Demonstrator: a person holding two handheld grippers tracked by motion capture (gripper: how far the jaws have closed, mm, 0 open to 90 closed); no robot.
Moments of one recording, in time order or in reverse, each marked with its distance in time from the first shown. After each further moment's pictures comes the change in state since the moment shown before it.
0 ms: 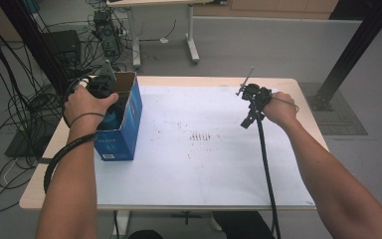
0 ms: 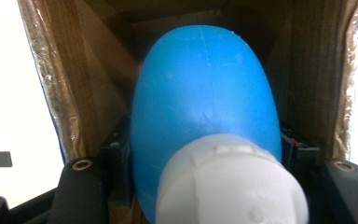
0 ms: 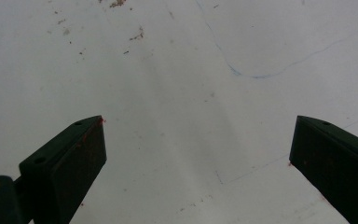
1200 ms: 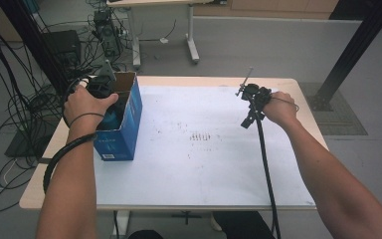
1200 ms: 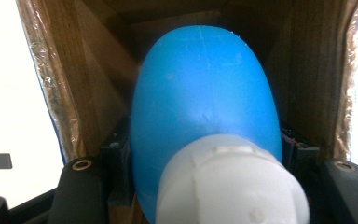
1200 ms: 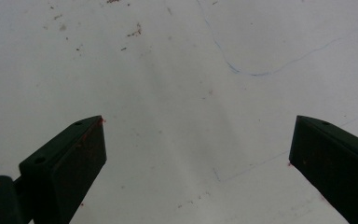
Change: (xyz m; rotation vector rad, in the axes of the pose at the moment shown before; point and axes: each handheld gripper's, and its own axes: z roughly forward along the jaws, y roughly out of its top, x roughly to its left) left arm 0.001 0.000 0.000 0.001 -0.003 0.008; right arm 0.001 0.004 0.000 0.018 -0.008 -0.010
